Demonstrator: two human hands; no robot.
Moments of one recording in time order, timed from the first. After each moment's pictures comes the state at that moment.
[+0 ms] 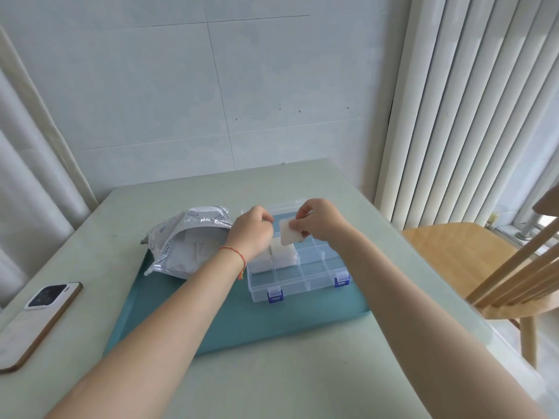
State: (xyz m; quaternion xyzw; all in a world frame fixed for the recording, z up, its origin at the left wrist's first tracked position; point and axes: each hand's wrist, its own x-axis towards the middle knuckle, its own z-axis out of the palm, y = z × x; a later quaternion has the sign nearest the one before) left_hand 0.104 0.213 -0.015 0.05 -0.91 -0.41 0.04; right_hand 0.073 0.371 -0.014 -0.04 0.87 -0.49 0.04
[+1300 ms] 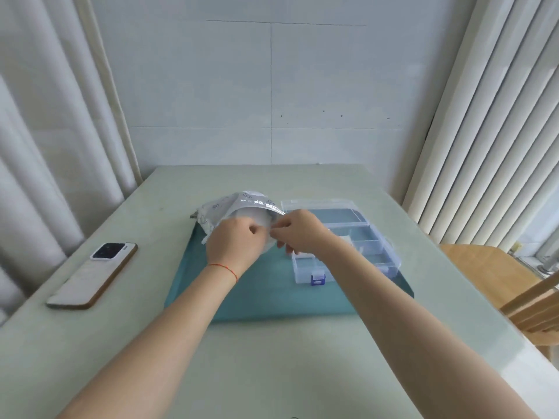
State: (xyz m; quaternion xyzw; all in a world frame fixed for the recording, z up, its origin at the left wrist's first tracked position) left_hand 0.178 0.129 -0.030 0.12 -0.93 -0.27 0.21; right_hand 0.128 0.265 -0.011 -0.16 0.90 -0.38 0.11
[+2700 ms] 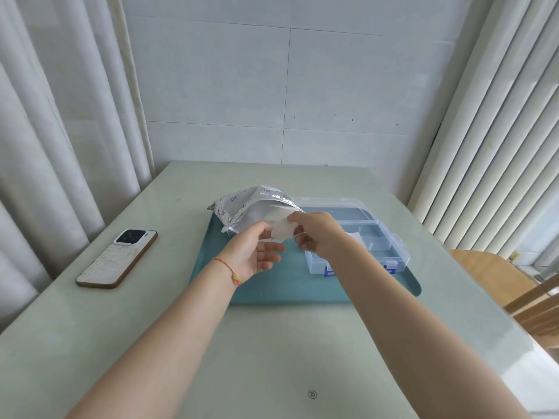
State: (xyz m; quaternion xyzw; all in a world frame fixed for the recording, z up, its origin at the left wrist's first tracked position) left_hand 0.206 0.112 -0.038 0.15 -0.61 -0.77 -0.08; right_hand 0.146 0.250 -0.015 0.04 0.75 -0.64 0.15
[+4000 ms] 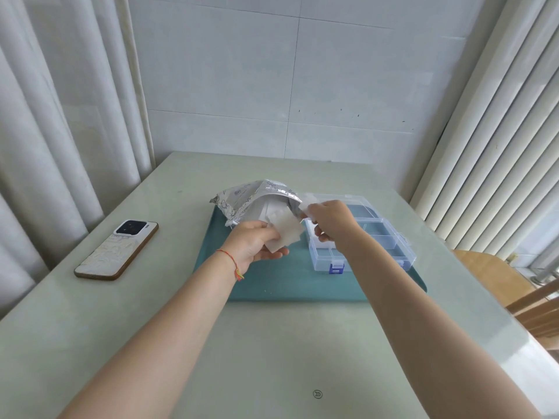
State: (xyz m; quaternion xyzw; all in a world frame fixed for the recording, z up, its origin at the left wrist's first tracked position) left_hand 0.195 0.102 -0.052 0.10 -0.64 -0.76 -0.03; right_hand 0.140 0.262 -0.008 0.01 0.85 -0.52 0.07
